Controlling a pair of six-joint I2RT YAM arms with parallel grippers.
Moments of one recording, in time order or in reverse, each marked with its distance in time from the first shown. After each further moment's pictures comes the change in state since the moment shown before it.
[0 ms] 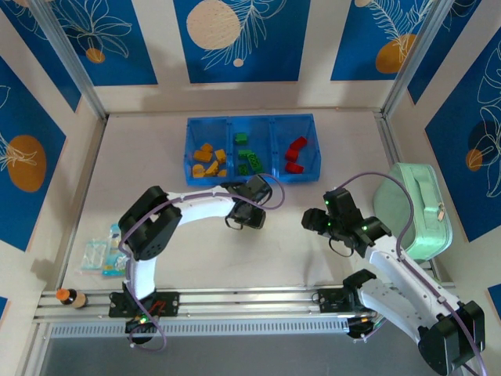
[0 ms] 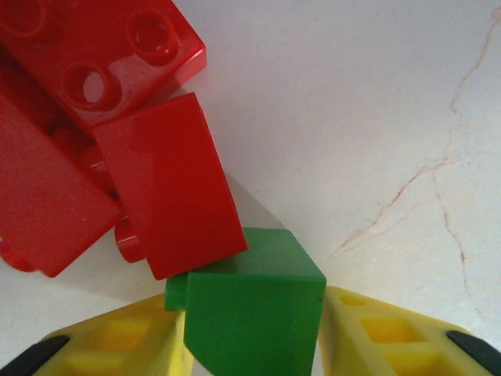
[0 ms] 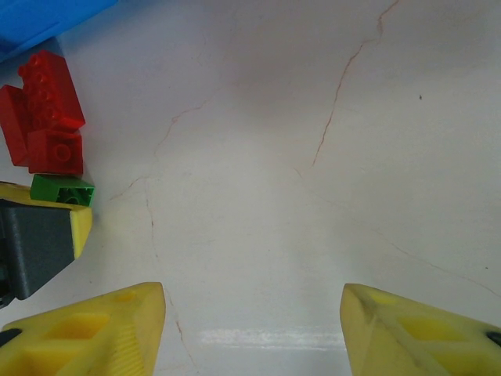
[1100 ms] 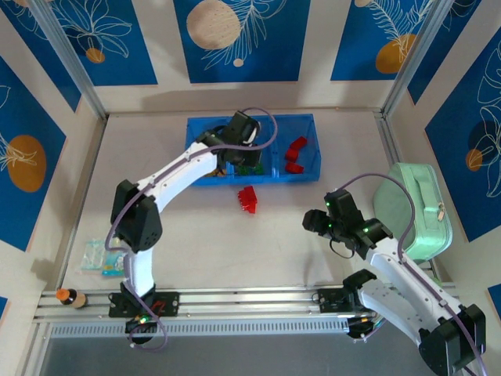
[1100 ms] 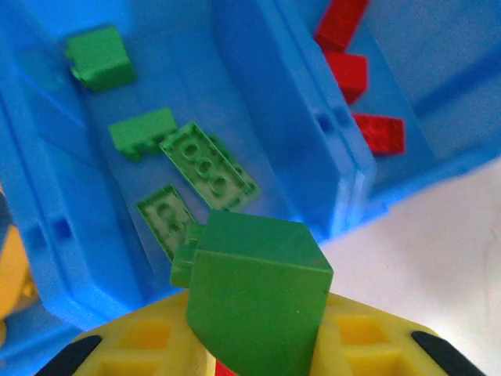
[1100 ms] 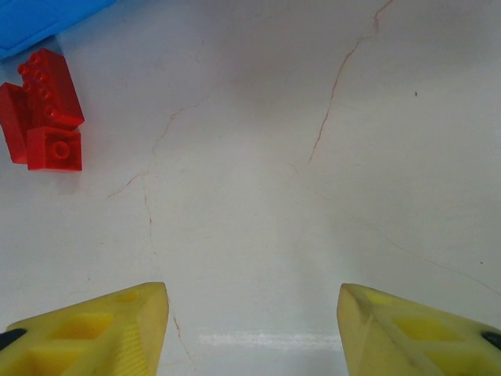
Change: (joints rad) left arm 0.215 0.029 0.549 -0.193 -0.064 0.210; right arm 0.003 -0.027 -0.008 -0.011 0.003 0.000
